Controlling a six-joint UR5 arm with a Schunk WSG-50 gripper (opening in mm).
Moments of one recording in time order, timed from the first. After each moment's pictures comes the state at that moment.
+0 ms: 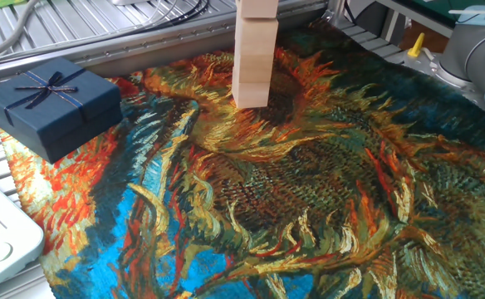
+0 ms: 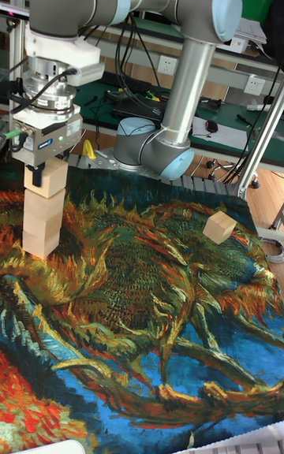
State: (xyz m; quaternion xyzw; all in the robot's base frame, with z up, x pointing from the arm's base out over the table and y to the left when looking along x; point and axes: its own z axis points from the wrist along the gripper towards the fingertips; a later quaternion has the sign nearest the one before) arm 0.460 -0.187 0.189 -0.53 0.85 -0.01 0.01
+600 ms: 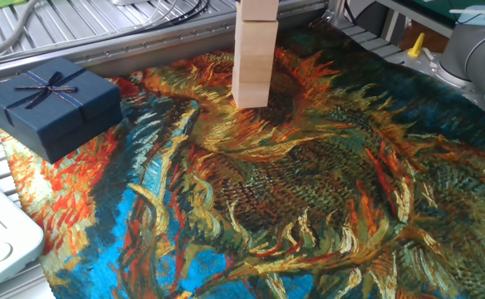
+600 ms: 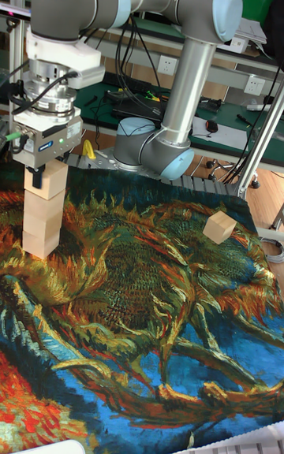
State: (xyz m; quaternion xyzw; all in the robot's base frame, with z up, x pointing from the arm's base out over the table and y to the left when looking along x) arm 0.459 -0.186 0.185 -0.53 0.85 -0.01 0.01
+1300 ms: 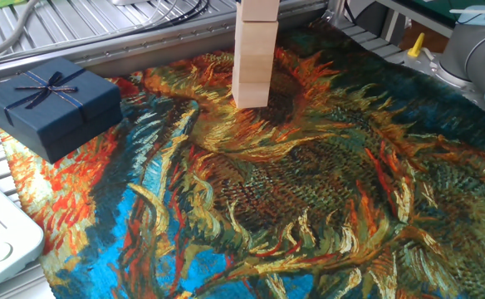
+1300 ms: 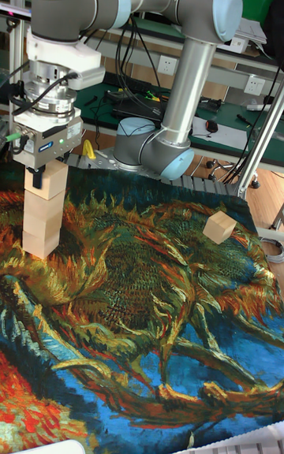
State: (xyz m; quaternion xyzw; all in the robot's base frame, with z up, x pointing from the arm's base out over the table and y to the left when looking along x) arm 0.458 -0.187 0.183 -0.53 0.85 -0.01 0.01
